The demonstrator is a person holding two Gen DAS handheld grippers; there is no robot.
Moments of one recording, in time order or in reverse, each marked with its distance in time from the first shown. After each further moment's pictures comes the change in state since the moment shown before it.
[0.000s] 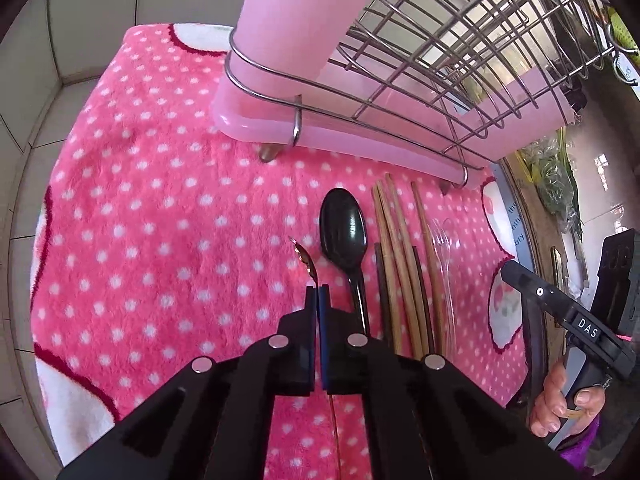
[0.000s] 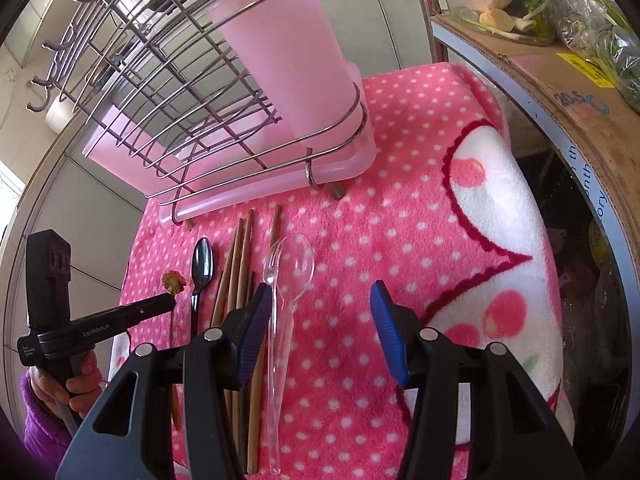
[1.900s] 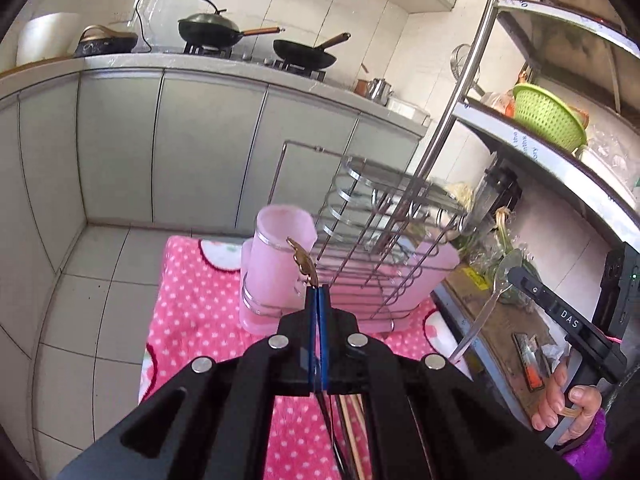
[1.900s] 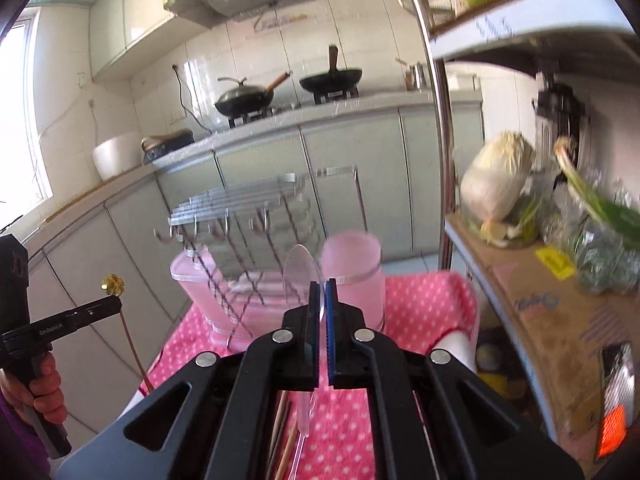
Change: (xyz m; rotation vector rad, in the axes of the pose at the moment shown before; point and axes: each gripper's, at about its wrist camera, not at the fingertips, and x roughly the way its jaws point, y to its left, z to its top) left arm -0.180 -0.048 0.000 0.136 -0.596 0.008; right arm -0.142 0.057 0.043 -0.240 -0.568 -0.019
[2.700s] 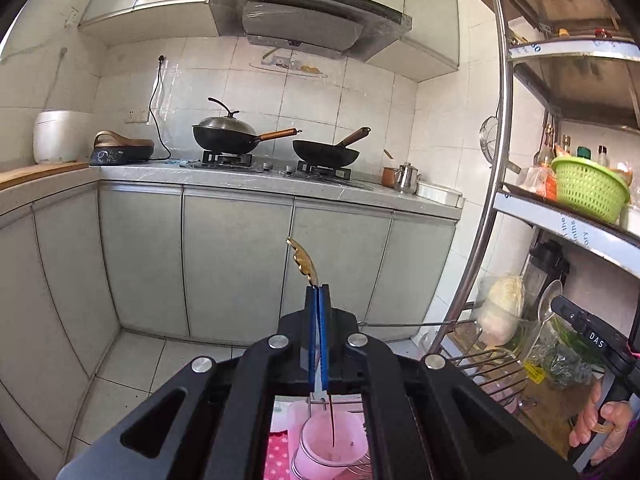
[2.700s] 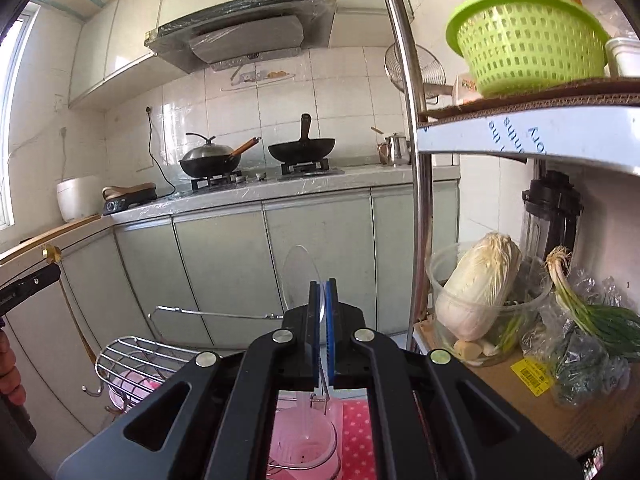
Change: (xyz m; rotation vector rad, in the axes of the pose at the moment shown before) left arm 0.037 -0.004 0.120 0.120 -0.307 0.181; right arm 0.072 -0.014 0.081 -0.041 -0.157 -0.140
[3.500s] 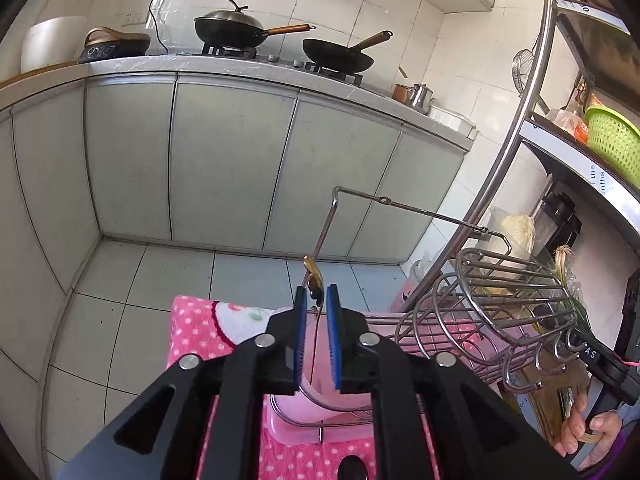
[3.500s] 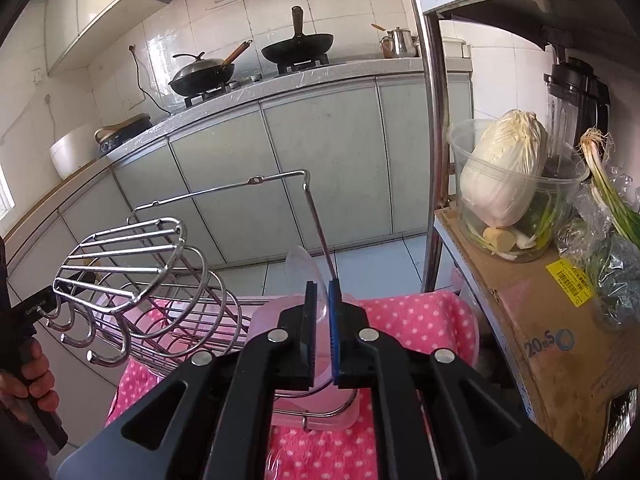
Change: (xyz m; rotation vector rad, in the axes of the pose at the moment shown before) left arm 0.062 0.018 -0.075 -0.126 0.319 -0.050; right arm 0.042 -0.007 -0.059 0.085 0.334 0.061
